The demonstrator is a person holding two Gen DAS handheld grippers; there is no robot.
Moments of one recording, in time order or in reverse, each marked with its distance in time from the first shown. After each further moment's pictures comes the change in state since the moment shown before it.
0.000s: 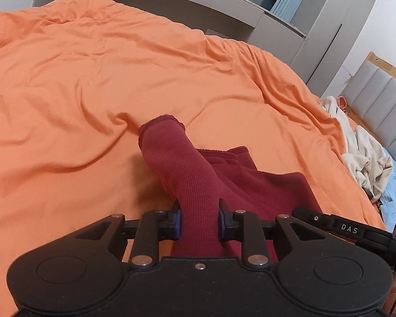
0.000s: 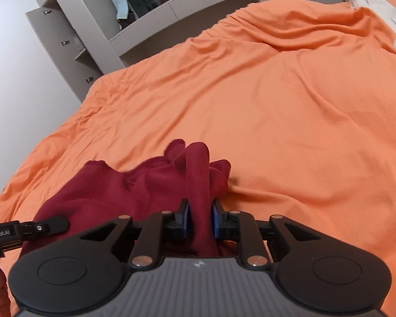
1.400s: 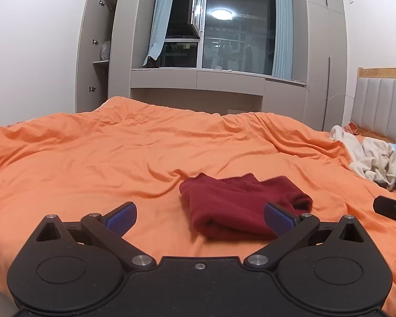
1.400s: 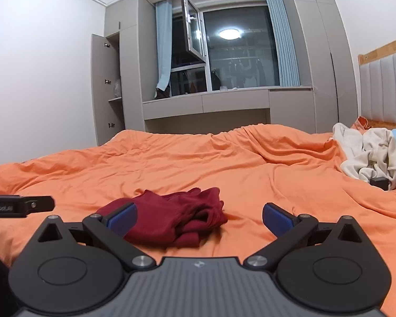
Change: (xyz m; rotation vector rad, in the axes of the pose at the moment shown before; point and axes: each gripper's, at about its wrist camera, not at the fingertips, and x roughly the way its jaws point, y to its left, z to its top) left arm -0.213 -0.062 -0.165 0.227 -0.427 0.253; right arm -0.252 0.070 -0.158 -0.362 -0.466 -0.097
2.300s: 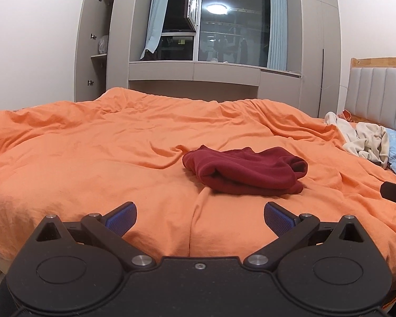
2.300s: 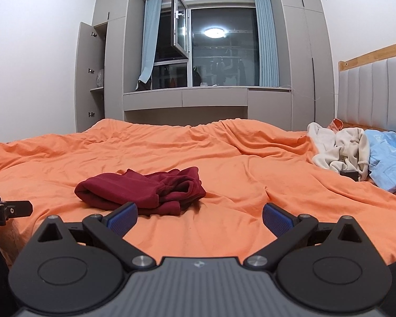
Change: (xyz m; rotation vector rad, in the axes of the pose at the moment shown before) left arm -0.027 0.016 -0.054 0.016 0.027 -0.013; right arm -0.031 0.010 -0.037 -0.039 0.021 -0.123
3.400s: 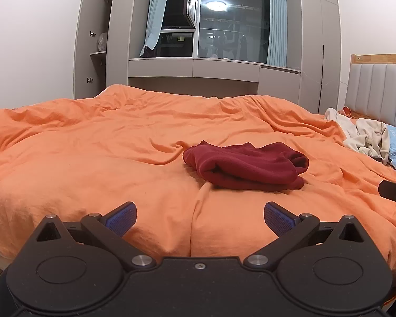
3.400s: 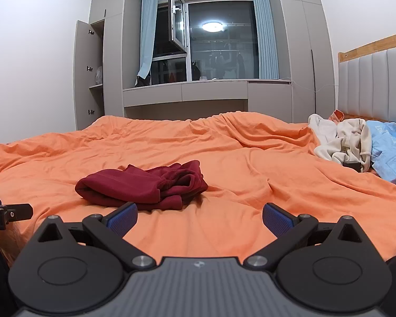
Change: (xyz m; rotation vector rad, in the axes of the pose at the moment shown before) left arm 0.003 -0.002 -0.004 0.004 0.013 0.003; right arm 0.006 -0.003 -0.003 0.027 0.025 0.009
